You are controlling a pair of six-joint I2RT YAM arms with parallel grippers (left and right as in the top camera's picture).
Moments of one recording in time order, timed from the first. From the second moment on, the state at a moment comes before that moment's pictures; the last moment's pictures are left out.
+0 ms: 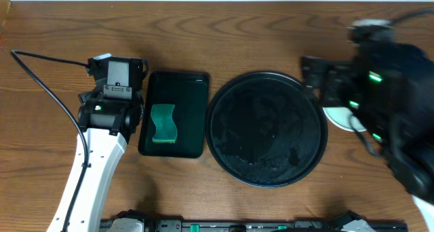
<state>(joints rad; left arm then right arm) -0.12 1.27 1.12 -0.87 -0.61 -0.38 0.45 1.18 1.75 -1.11 0.20 0.39</state>
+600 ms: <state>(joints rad) -0.12 1.27 1.12 -0.87 -0.61 -0.38 0.38 0.78 1.75 -1.12 0.20 0.39</state>
